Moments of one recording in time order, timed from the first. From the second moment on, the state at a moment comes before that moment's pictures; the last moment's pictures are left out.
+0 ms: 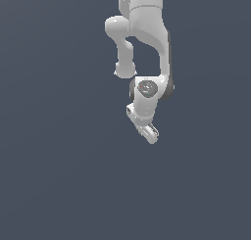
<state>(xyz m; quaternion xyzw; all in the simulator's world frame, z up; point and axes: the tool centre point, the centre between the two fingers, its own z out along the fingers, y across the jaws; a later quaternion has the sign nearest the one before) -0.034 0.075 0.043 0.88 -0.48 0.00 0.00</state>
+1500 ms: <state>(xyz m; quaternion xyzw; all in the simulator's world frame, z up) 0.109 0.177 0.116 0.88 -0.48 0.00 0.00</state>
